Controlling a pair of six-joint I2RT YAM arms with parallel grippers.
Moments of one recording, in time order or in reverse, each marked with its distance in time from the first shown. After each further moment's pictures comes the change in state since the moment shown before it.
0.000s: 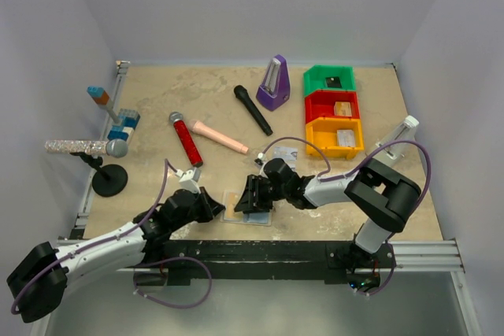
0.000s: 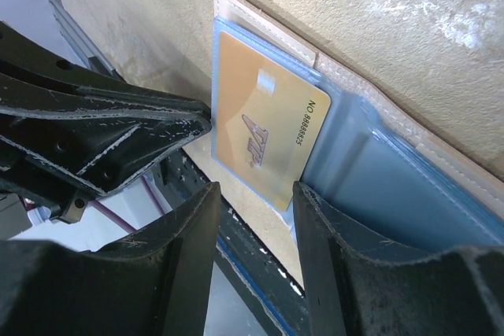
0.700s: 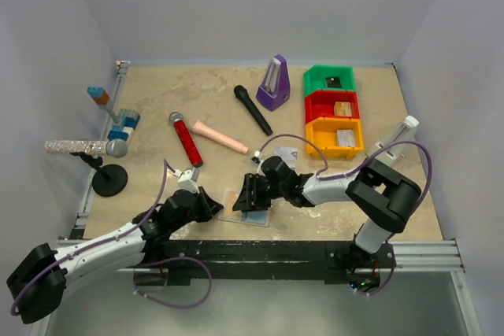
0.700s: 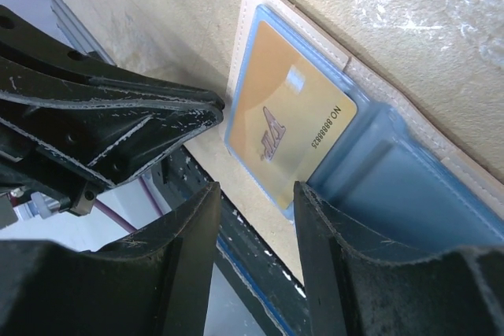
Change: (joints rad) left arm 0.000 -0.014 0.000 -0.028 -0.036 0.007; right arm 0.011 -0.006 0.043 -0.047 0.000 -0.043
